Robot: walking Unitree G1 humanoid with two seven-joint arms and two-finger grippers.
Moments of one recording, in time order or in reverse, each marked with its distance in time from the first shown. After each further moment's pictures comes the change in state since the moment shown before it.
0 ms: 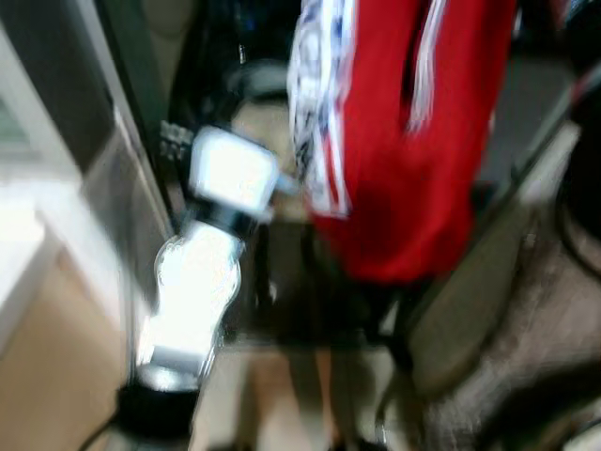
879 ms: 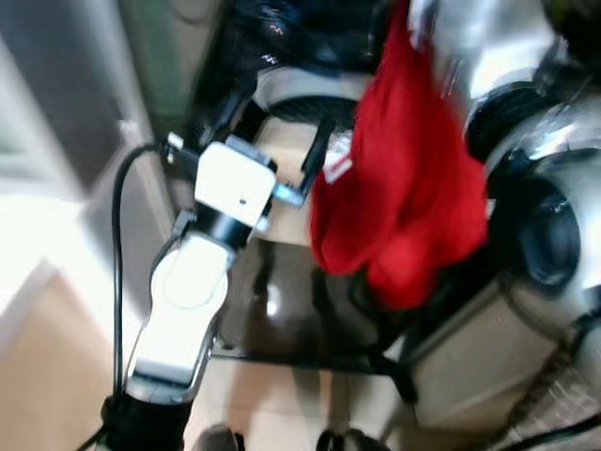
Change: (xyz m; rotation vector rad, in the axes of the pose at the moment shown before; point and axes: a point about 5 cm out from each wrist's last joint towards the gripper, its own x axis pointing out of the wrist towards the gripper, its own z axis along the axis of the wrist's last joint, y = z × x) left arm -0.011 0.007 0.009 -0.005 -0.011 -0.025; right arm -0.091 0.092 -0.138 0.249 0.702 0.176
